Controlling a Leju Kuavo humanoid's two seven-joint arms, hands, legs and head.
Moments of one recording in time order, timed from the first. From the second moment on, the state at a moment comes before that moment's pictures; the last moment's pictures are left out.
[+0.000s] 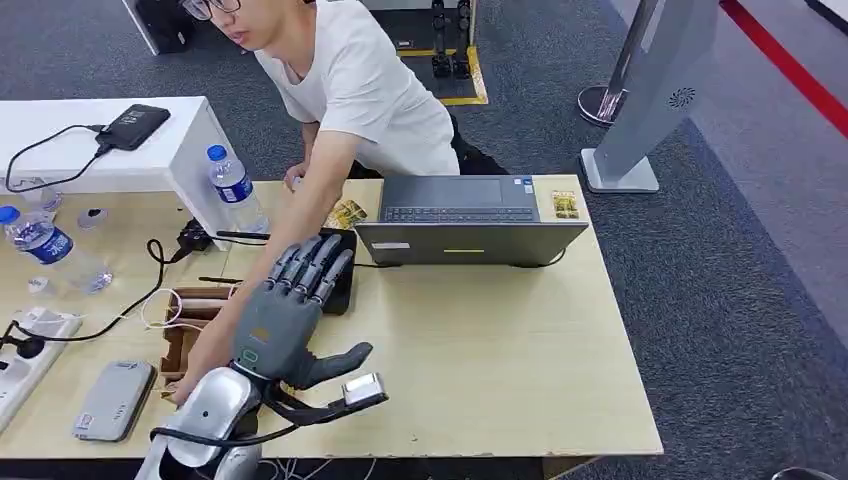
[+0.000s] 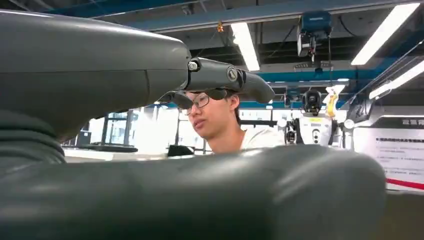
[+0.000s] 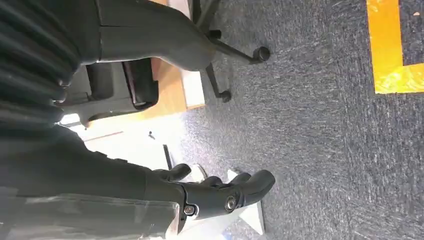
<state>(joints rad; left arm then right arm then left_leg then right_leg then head) -0.04 0.01 -0.41 -1.85 -1.53 -0.07 -0.08 0.06 0.32 -1.06 -0.65 1.41 -0.13 0.35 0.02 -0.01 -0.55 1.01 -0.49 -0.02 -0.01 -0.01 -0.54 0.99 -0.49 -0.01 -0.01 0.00</state>
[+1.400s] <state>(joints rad) 0.15 0.13 -0.50 -2.01 -1.53 -0.01 -0.06 0.06 0.32 -0.98 -0.69 1.32 -0.14 0.41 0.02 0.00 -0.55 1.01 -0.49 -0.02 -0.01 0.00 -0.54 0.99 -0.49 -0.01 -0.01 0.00</state>
